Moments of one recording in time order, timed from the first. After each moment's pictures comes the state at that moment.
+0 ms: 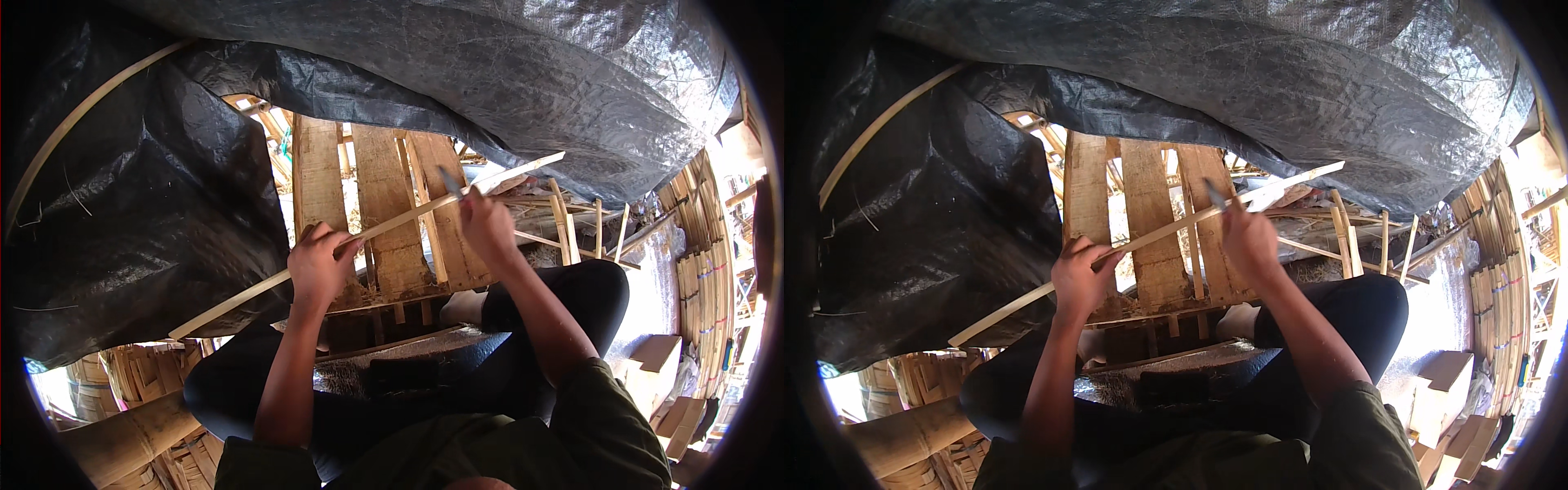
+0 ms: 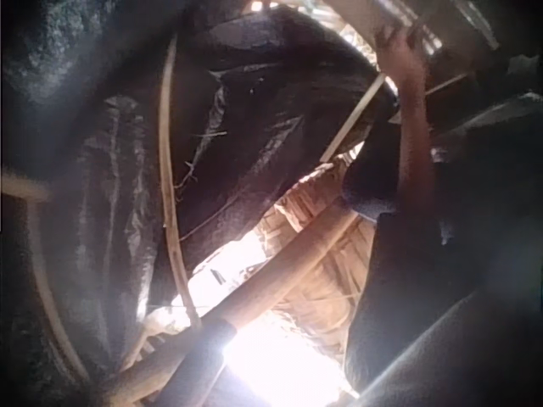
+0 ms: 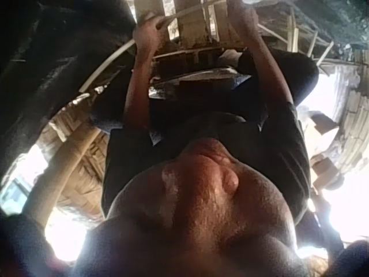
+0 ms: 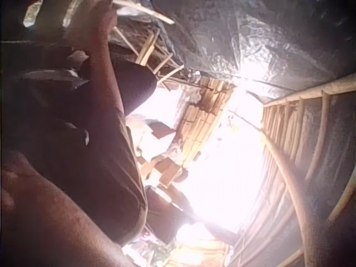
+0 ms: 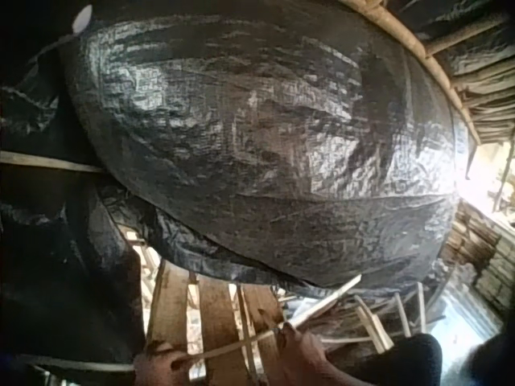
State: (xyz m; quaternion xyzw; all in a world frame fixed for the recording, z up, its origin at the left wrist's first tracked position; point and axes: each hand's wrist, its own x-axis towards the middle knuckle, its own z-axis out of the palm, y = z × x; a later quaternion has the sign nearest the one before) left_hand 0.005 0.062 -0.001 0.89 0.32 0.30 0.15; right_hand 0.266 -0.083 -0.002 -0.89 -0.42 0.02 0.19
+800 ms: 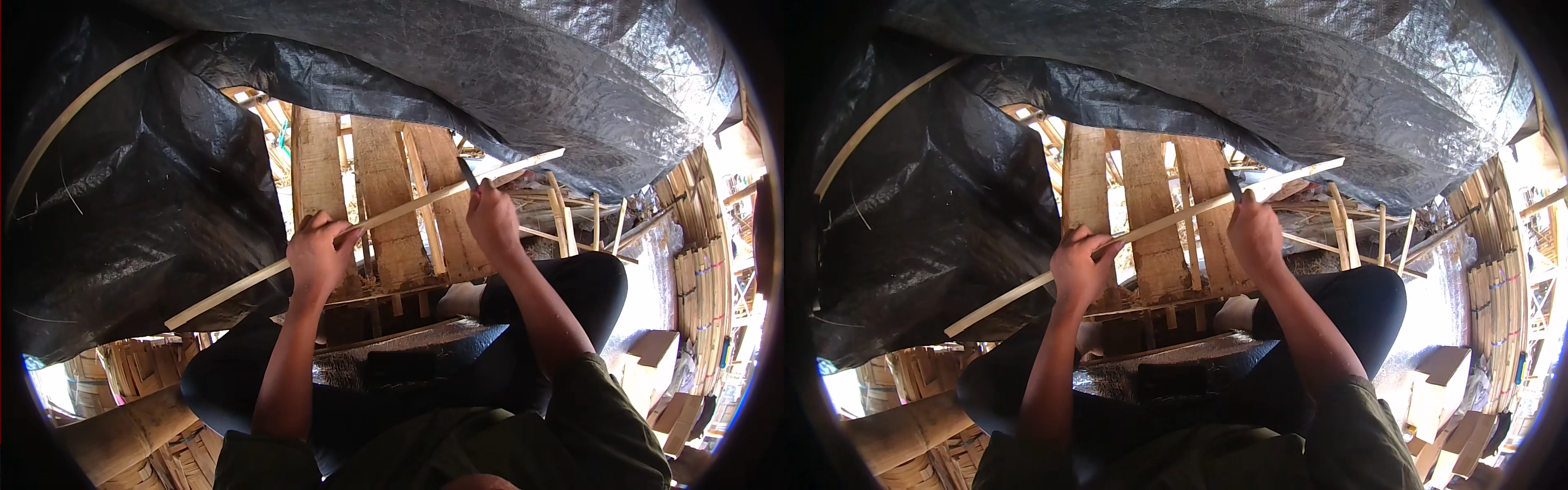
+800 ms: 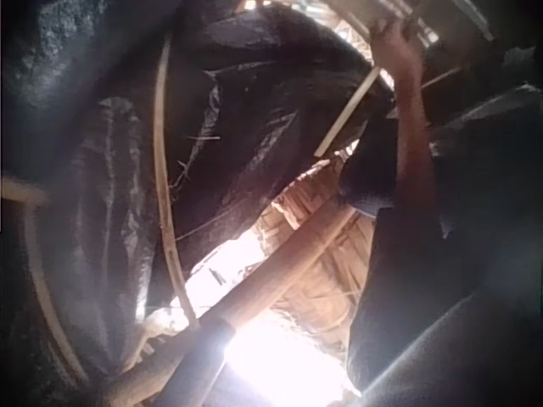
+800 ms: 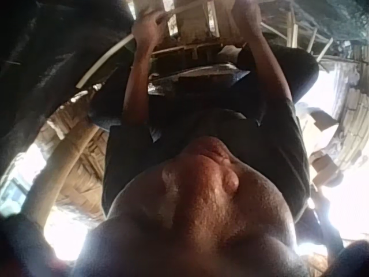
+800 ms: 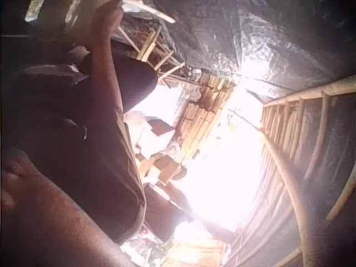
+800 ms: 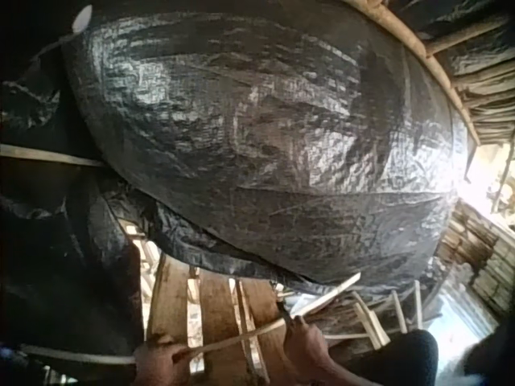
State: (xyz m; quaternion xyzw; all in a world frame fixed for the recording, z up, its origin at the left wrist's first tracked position) left_hand 0.005 0.060 0.001 0.88 0.34 0.28 0.16; right_hand 0.261 -0.091 -0.007 -0.89 -0.38 -0.01 0.24
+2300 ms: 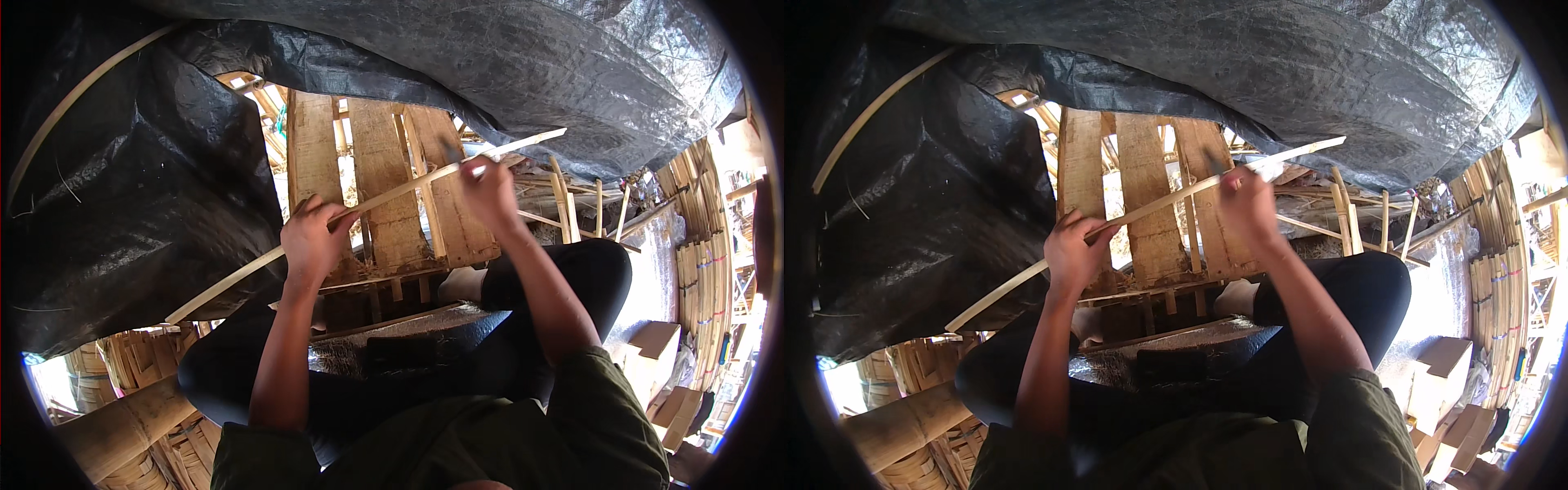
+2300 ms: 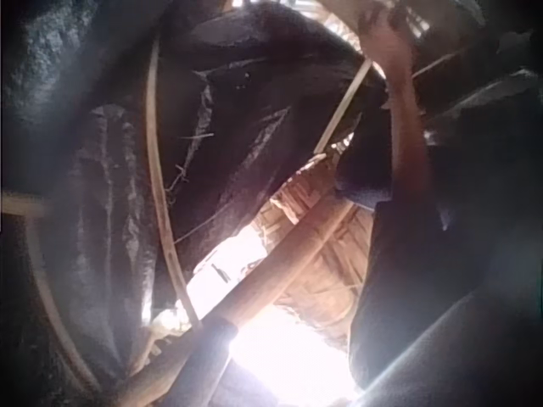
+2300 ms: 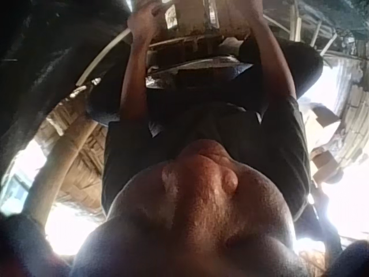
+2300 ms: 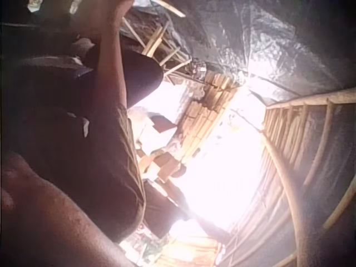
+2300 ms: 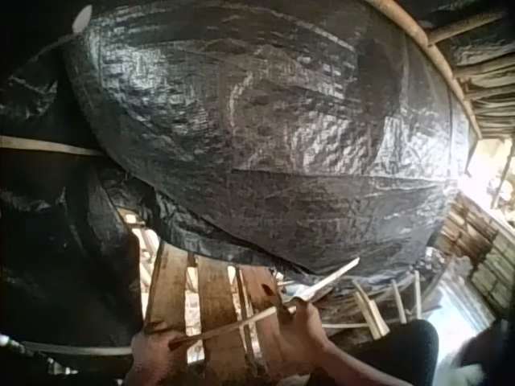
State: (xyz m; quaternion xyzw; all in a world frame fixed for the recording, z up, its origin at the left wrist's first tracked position) left_hand 0.001 0.053 0.004 0.88 0.35 0.27 0.17; right_hand 0.260 -0.082 0.010 -0.85 -0.36 0.07 0.39
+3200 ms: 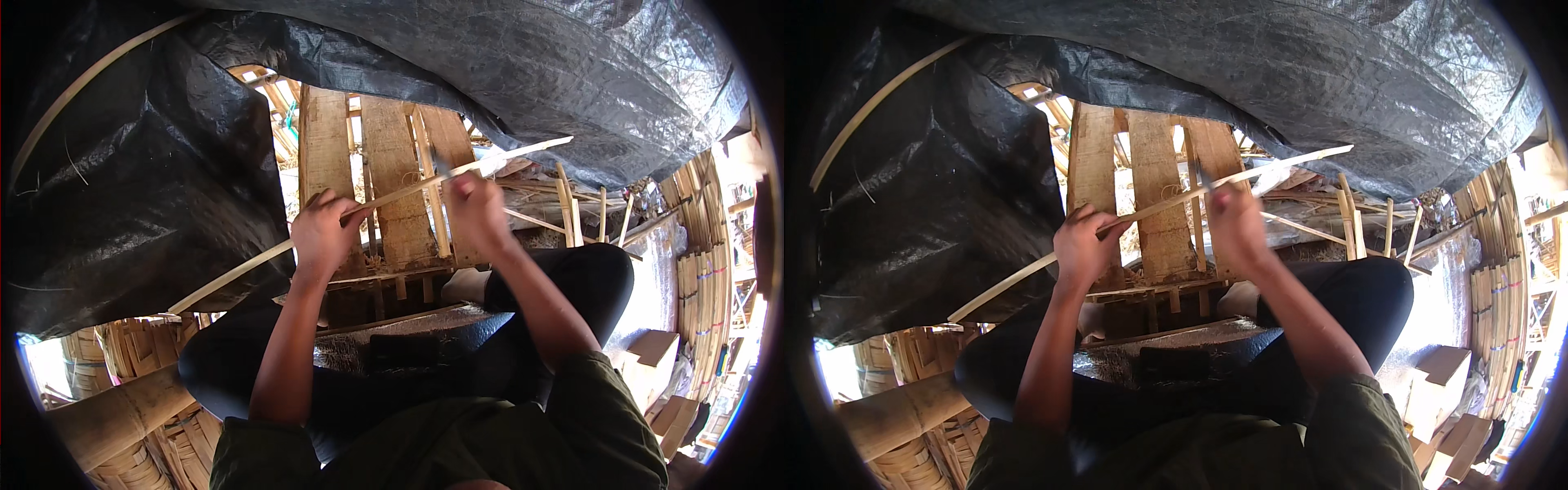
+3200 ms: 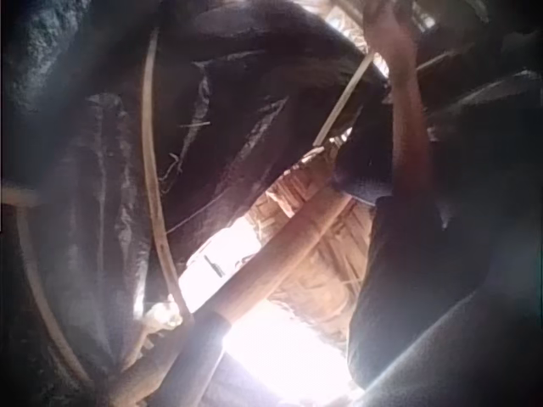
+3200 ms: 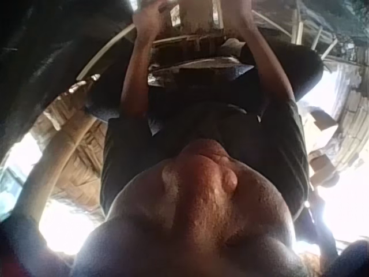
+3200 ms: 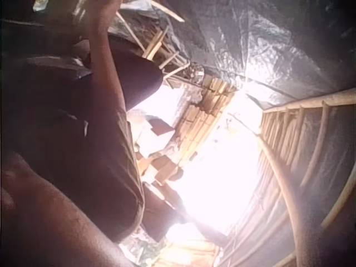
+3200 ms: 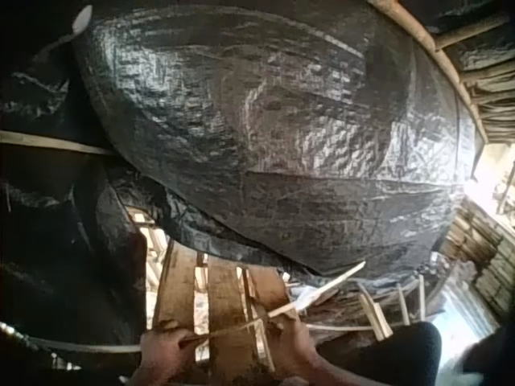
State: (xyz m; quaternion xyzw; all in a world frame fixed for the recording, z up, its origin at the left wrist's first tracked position) left_hand 0.004 0.051 0.004 0.88 0.34 0.28 0.16; right_hand 0.227 -0.088 0.016 -0.87 -0.35 0.10 0.34
